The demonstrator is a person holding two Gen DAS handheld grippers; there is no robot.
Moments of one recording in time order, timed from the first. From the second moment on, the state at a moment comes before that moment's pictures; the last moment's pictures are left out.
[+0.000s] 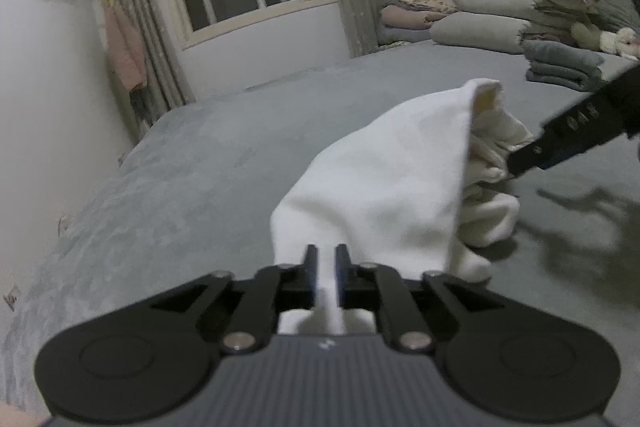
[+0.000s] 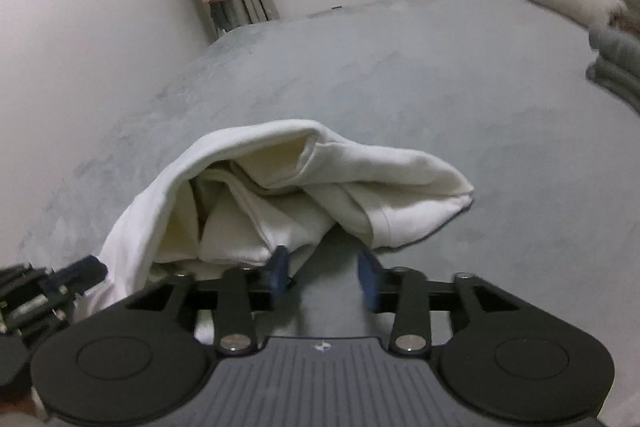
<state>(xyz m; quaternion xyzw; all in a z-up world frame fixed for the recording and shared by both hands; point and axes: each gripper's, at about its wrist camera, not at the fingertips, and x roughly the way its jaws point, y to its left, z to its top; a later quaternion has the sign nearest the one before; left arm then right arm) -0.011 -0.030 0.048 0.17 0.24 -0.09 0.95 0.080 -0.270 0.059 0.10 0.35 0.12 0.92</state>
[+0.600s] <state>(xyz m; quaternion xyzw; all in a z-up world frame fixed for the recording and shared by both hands) 0.009 -0.026 0.063 0.09 0.24 -0.11 0.96 0.086 -0.271 0.057 0.11 0.35 0.11 0.92</state>
